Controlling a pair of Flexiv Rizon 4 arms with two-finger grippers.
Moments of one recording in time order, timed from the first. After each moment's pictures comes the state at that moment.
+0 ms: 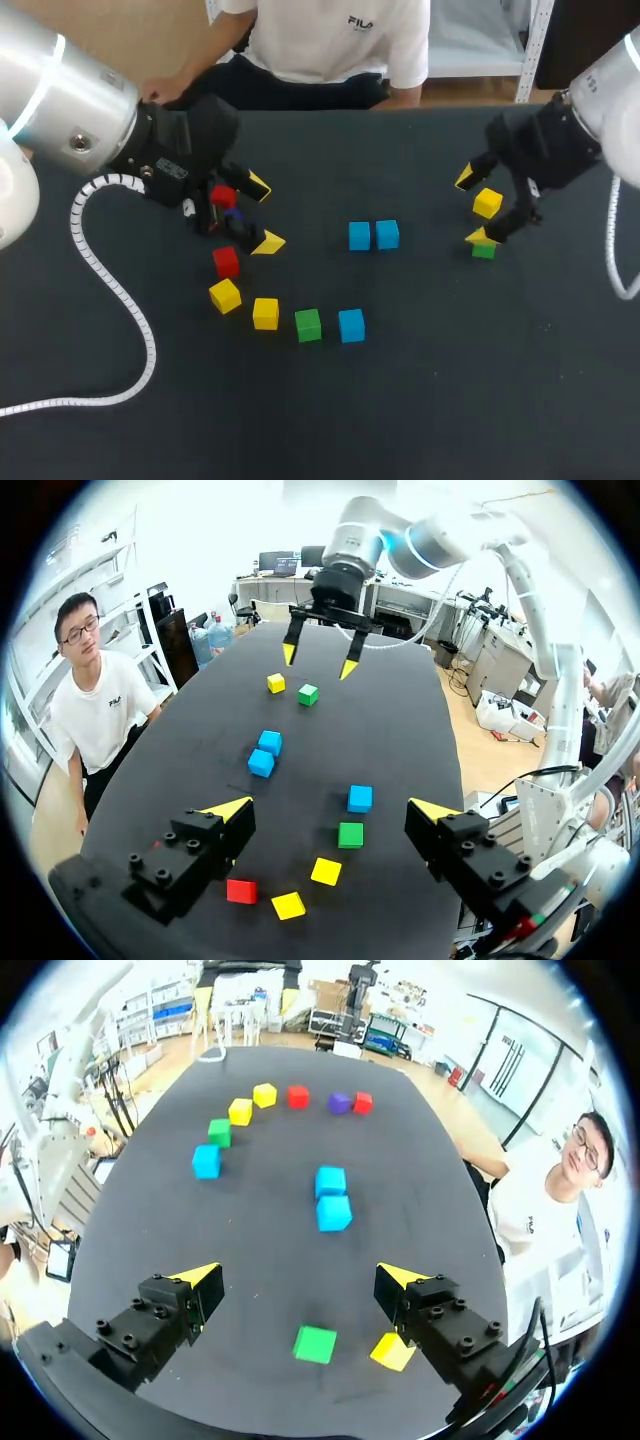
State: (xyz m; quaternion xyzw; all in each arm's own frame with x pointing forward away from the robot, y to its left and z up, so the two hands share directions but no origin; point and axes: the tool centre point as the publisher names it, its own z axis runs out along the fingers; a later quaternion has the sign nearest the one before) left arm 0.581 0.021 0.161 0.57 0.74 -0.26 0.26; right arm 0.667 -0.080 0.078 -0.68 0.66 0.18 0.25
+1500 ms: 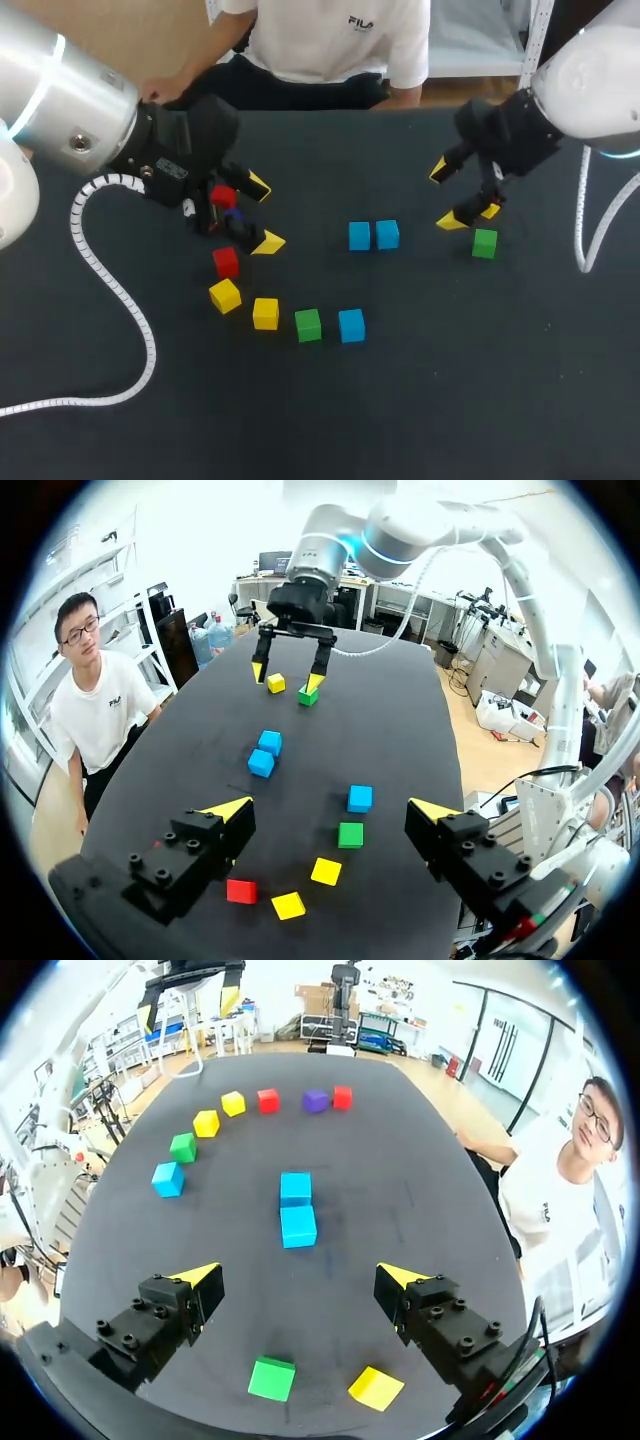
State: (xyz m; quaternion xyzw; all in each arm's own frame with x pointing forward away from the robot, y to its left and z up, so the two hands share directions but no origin) left arm 0.581 0.021 0.161 0.57 0.74 -0.26 0.26; right arm 0.708 -0.057 0.053 -0.66 0.68 0.21 0.23
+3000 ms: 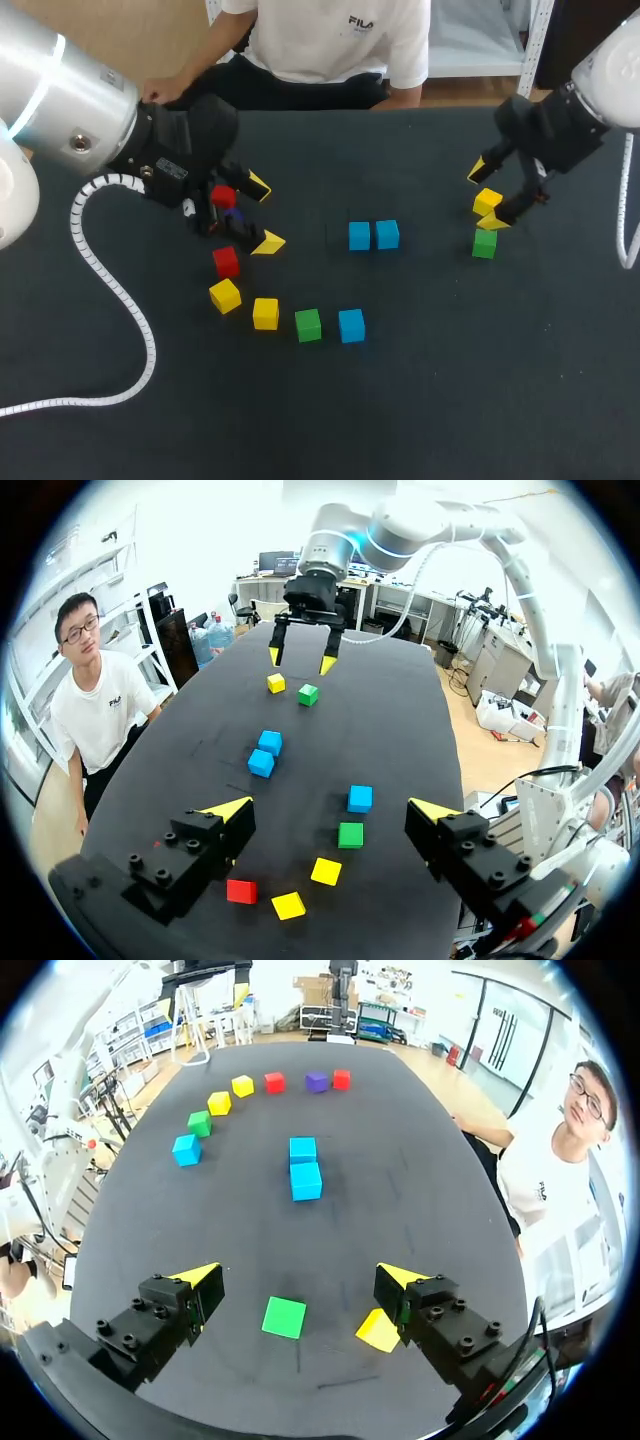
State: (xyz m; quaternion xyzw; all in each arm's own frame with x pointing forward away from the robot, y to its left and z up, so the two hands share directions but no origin) left arm 0.581 0.021 0.161 0.57 0.74 -0.26 0.26; right arm 0.699 -0.107 0.061 -0.66 0.69 0.20 0.21
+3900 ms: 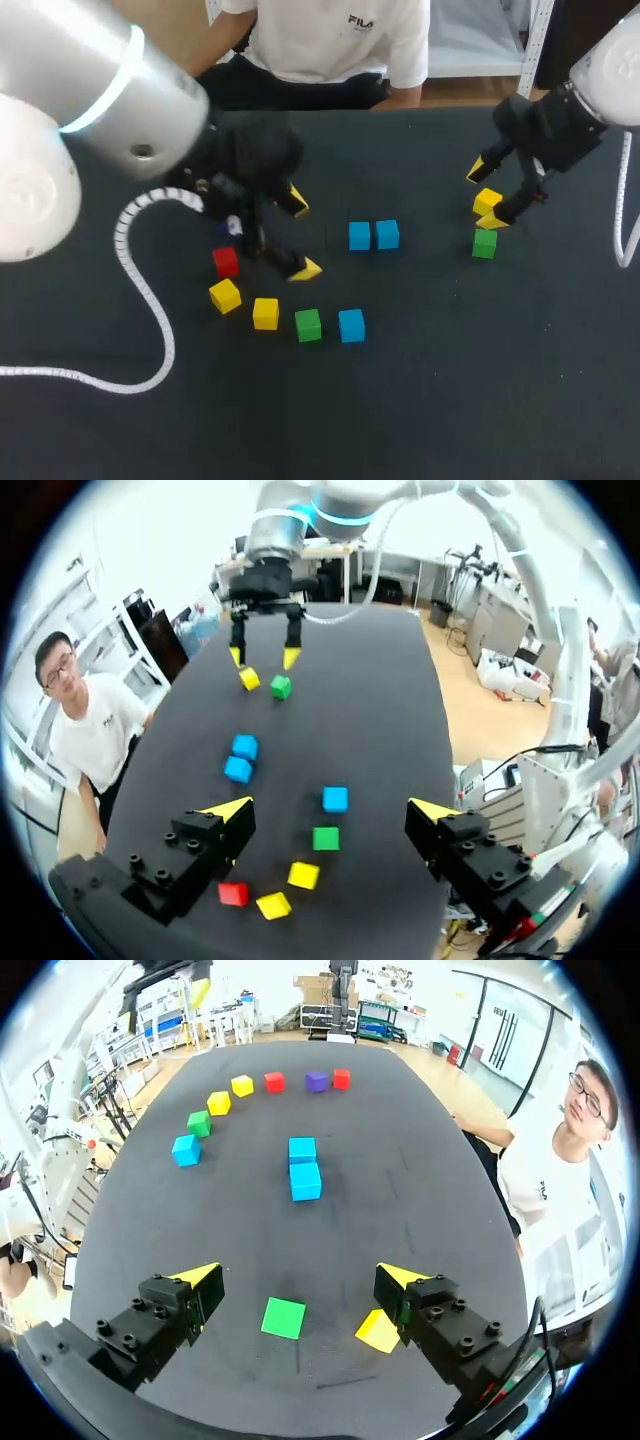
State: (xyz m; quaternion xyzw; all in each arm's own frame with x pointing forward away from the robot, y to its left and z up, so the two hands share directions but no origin) left arm 0.538 -0.023 0.168 0.62 0.73 -0.18 0.21; right arm 0.700 -0.107 0.061 -0.66 0.69 0.20 0.21
